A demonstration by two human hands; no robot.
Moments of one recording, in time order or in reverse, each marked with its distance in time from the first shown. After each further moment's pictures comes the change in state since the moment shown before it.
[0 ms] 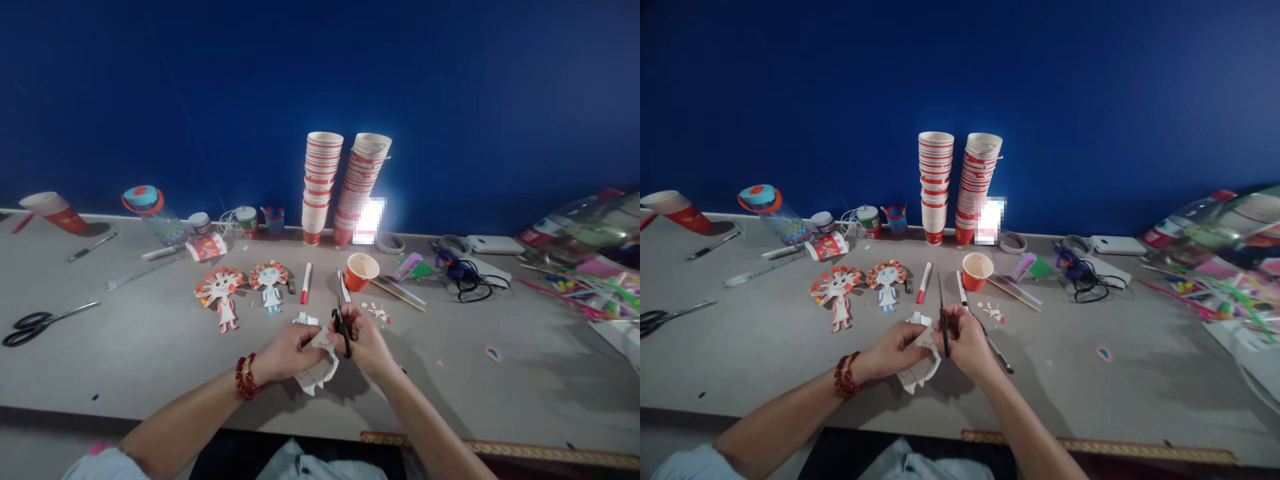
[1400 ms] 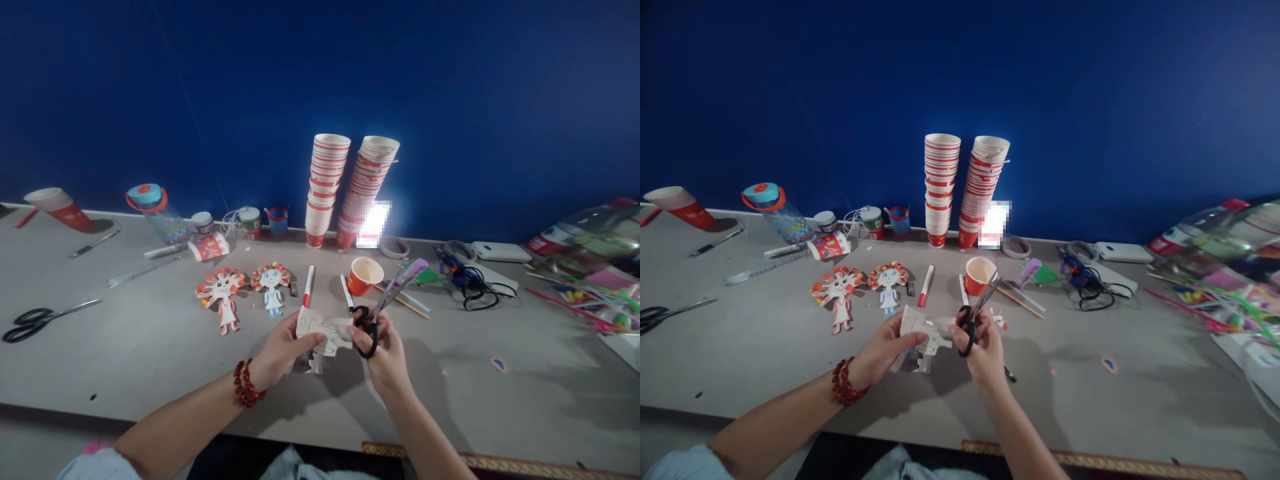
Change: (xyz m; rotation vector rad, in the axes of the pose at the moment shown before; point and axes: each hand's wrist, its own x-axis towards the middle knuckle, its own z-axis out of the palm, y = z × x) left_hand -0.001 0.000 0.008 -0.746 0.315 -0.133; right_hand -0.005 0.005 -0.006 0.143 0.291 -0.128
